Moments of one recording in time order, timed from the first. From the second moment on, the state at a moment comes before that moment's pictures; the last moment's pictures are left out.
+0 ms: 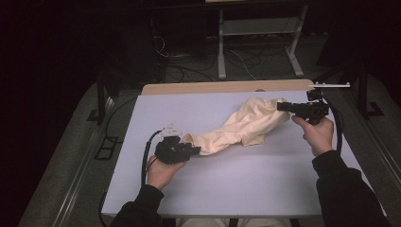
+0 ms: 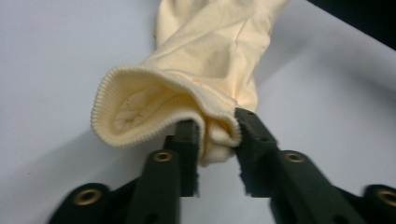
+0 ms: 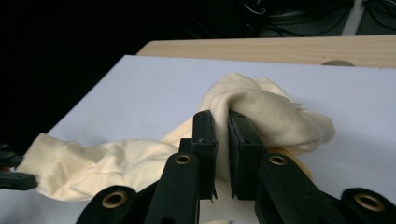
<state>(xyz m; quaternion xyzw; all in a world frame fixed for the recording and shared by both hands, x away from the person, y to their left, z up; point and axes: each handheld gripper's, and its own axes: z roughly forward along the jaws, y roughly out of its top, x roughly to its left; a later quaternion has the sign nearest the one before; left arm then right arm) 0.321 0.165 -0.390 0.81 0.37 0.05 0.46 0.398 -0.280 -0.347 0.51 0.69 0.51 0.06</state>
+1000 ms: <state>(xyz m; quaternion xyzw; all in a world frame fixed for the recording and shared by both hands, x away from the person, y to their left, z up) 0.333 0.183 -0.368 0.69 0.42 0.06 0.58 0.367 -0.103 -0.380 0.38 0.73 0.56 -0.05</state>
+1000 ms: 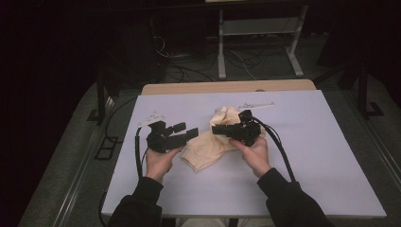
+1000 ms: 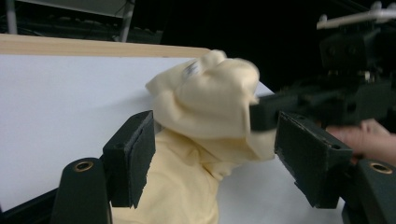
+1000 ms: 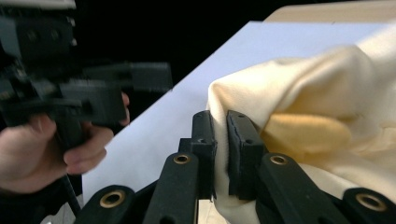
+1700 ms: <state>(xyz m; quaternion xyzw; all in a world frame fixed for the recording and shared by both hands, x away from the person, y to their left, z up) 0.345 0.149 -0.407 0.73 0.45 0.01 0.52 0.327 -0.065 -0.424 0.35 0.79 0.50 -0.04</state>
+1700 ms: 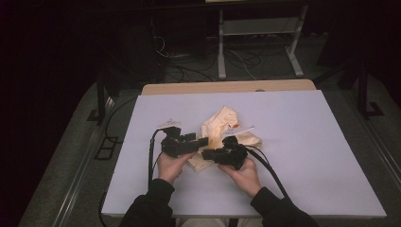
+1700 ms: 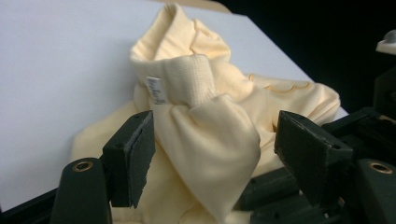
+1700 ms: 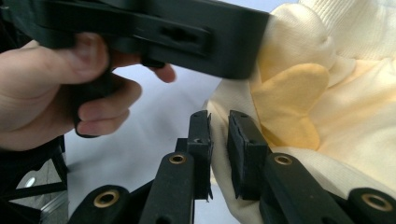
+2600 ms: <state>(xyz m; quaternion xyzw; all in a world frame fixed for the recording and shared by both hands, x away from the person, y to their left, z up) 0.348 0.150 -0.413 0.75 0.45 0.03 0.48 0.326 -0.122 -0.383 0.35 0.80 0.48 0.02</state>
